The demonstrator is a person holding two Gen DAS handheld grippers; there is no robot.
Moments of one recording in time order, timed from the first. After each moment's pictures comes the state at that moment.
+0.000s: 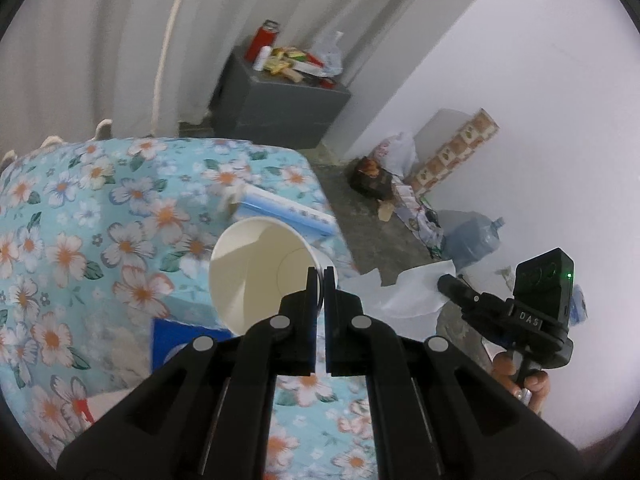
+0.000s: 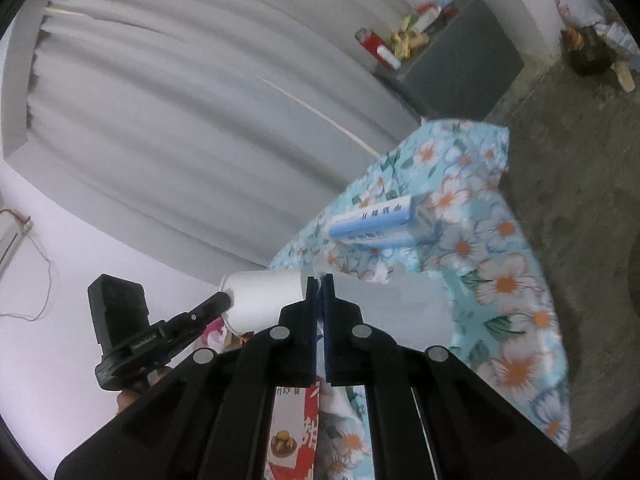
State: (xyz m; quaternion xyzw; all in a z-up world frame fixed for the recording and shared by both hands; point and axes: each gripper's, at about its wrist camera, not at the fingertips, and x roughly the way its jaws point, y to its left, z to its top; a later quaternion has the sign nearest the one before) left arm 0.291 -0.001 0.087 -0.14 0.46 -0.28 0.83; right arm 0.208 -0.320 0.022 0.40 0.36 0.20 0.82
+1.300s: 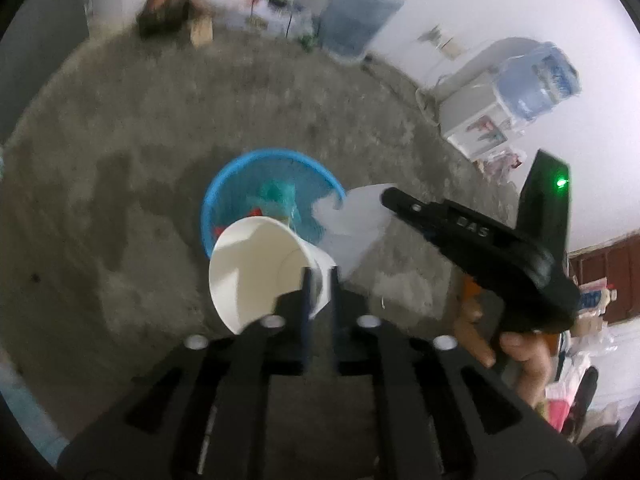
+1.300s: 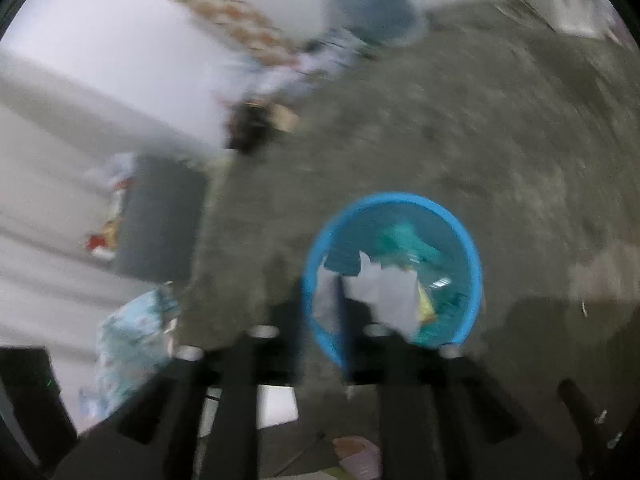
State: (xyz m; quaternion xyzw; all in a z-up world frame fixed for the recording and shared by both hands) left arm 0.152 -0.532 -0.141 0.14 0.60 -0.49 0.62; right arm -0.044 -0.696 -0.220 0.53 0.32 -0.29 0.73
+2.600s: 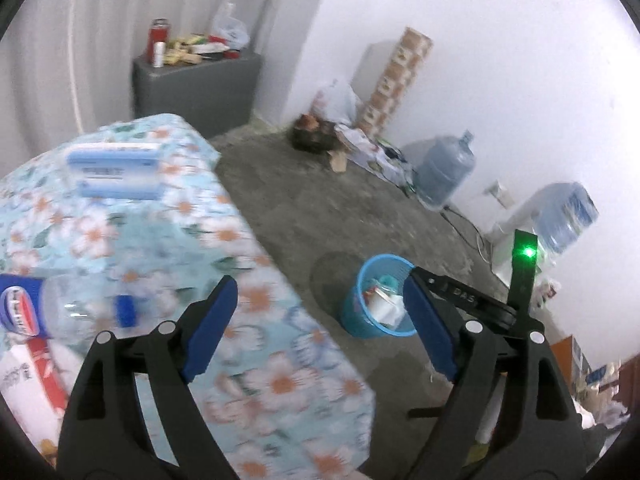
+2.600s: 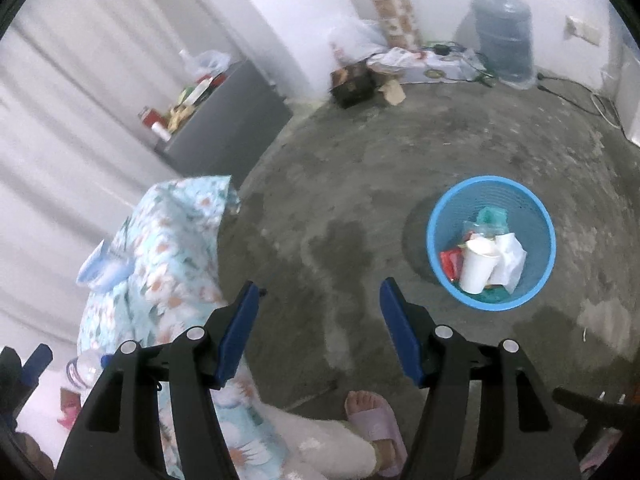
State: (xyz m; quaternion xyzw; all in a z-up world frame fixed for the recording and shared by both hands) left arm 0.170 -0.177 0.047 -0.01 0.44 -0.35 0.83; right arm 0.042 -0.463 -0.089 0.35 0.39 -0.18 0.83
